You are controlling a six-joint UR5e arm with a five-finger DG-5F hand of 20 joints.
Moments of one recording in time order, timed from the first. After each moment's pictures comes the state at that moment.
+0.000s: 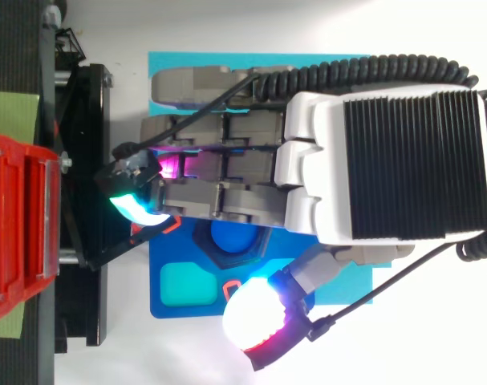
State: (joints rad) arm 0.13 -2.18 -1.20 -2.83 -1.63 -1.52
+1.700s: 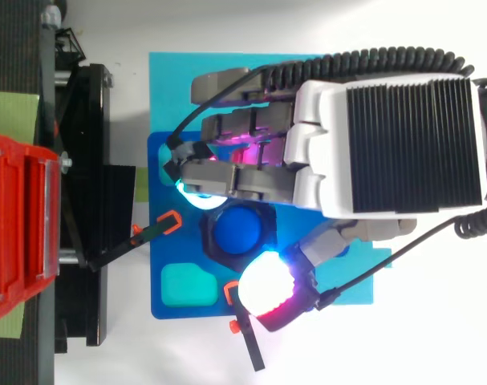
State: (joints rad) arm 0.11 -2.18 -1.22 -2.86 -1.64 -1.52
